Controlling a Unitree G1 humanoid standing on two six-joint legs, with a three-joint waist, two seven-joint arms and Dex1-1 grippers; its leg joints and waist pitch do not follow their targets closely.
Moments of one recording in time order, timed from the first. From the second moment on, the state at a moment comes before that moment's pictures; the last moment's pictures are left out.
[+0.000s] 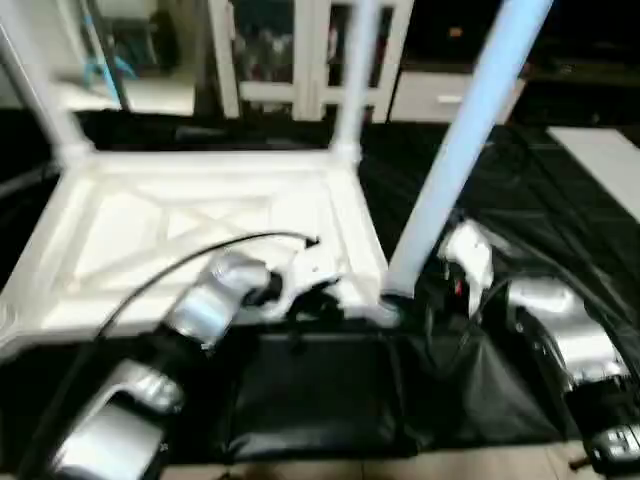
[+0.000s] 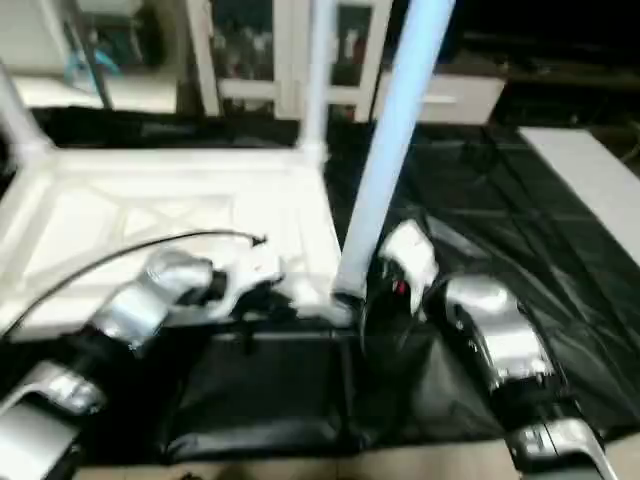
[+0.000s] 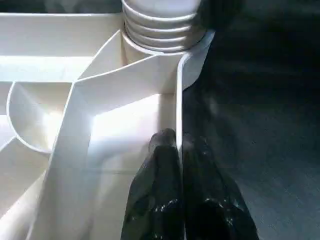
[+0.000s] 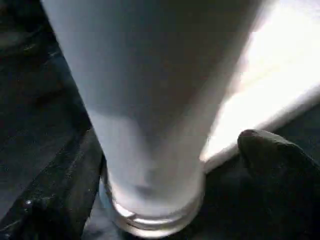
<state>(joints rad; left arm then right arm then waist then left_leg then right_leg) -0.64 0.32 -0.41 0.51 0.09 0.18 -1.20 -0.39 -0.50 0.18 0.39 0.19 0.12 1.10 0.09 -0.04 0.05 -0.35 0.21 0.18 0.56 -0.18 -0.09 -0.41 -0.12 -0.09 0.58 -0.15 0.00</state>
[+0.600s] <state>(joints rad) -0.62 0.37 -0.43 0.45 0.07 0.22 -1.30 -0.38 -0.54 0.25 0.34 0.19 0.14 1.25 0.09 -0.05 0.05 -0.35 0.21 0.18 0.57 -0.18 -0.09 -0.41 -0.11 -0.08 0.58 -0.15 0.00</state>
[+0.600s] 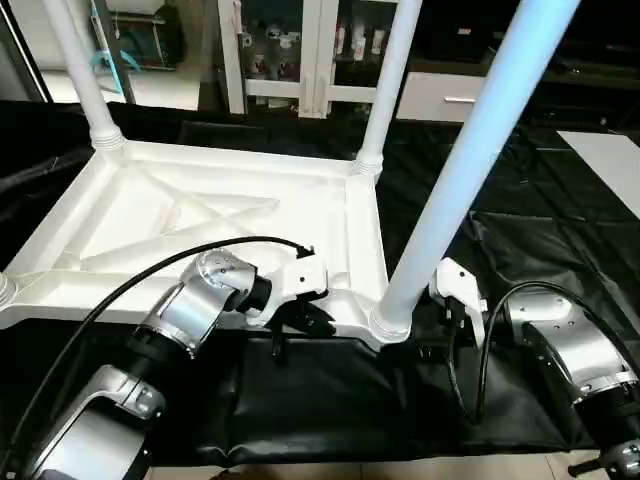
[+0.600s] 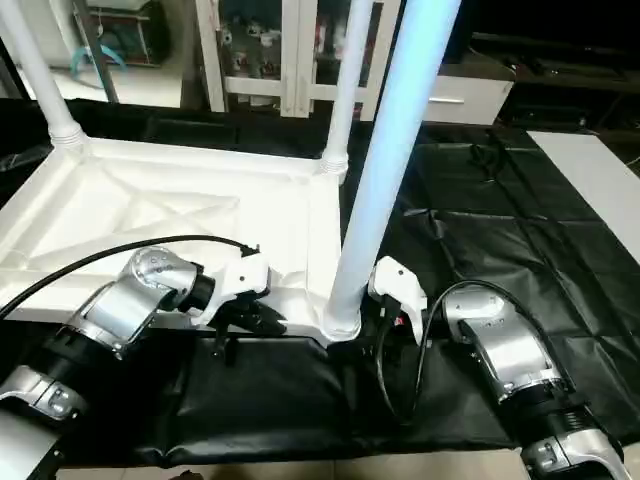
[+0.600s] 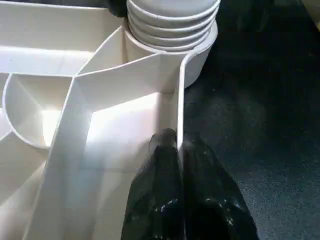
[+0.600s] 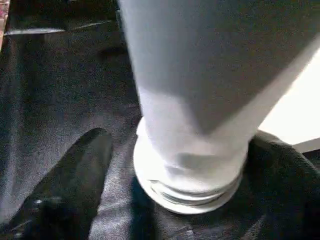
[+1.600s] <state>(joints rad) -0.69 0.17 -0.33 0.61 0.13 0.42 -0.88 -0.48 -0.24 0.10 0.60 0.14 0.21 0.63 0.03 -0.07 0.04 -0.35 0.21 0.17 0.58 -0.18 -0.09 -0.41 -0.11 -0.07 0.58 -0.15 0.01</state>
